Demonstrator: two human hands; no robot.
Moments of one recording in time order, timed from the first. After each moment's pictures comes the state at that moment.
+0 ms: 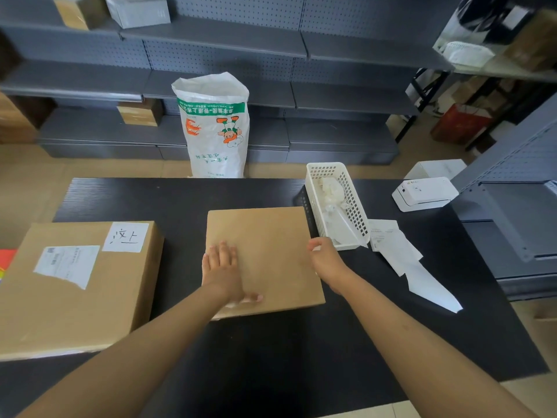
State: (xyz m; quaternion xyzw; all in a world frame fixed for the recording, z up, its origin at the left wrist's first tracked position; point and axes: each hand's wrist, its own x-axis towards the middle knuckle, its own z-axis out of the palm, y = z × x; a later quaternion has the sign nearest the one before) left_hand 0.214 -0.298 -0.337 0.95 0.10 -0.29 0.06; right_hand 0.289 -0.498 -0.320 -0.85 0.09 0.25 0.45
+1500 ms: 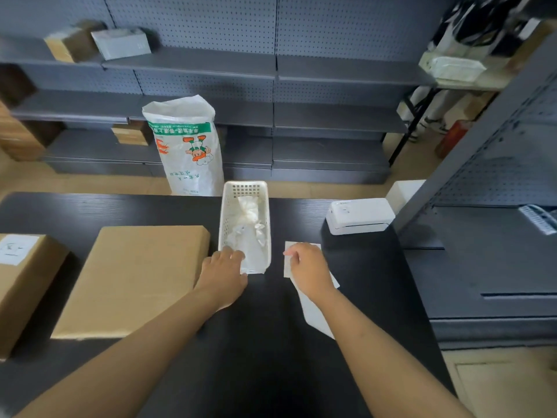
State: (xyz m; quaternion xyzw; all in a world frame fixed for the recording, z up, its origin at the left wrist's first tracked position) left_hand 0.319 -0.556 -0.304 0.98 0.11 -0.13 0.12; right_hand 0.399 -0.734 -0.339 -0.93 -0.13 0.08 0.33
